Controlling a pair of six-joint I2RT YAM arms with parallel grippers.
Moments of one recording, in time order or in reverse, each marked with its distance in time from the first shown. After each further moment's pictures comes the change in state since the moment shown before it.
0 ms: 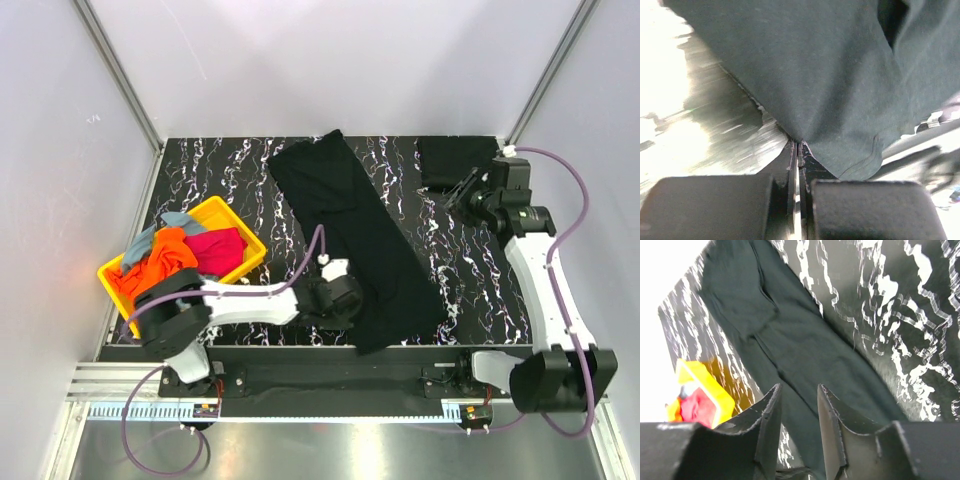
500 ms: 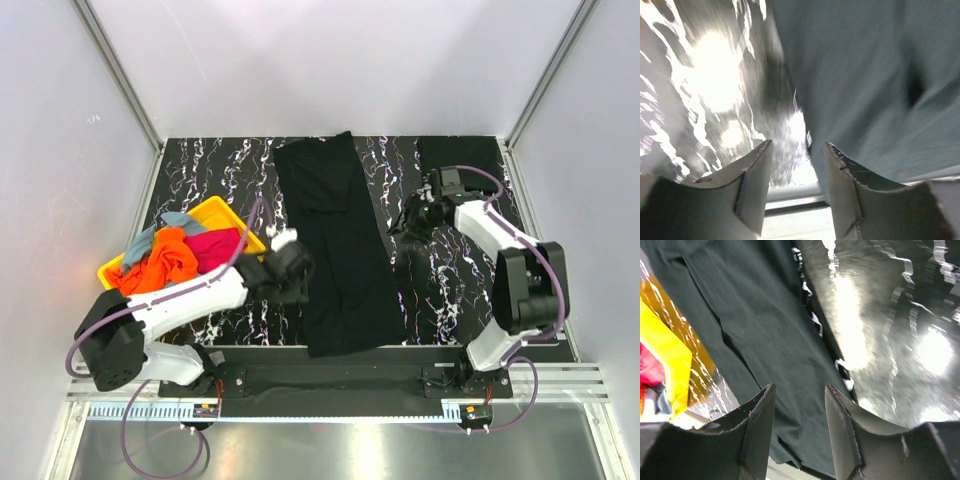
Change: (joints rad) left arm 0.229 -0.335 -0.106 -0.337 -0.089 0.167; right arm 0.142 0.438 -0.054 0.110 -0.196 -0.076
